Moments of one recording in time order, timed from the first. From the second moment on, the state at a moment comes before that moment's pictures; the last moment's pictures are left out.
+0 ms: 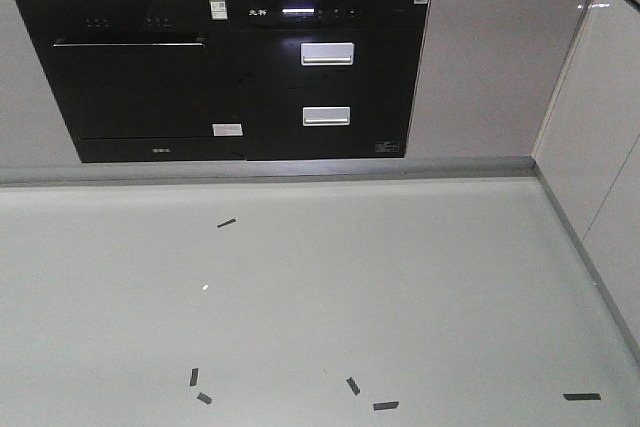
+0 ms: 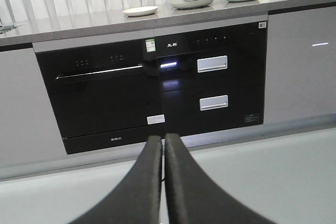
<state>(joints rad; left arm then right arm) -0.04 -0.01 0.03 -0.14 0.13 0.21 -0.01 -0.01 0.03 -0.04 -0.03 0.03</state>
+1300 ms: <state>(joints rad) -0.04 -0.01 0.03 -0.14 0.13 0.21 -0.01 -0.01 0.03 -0.04 -0.03 0.03</state>
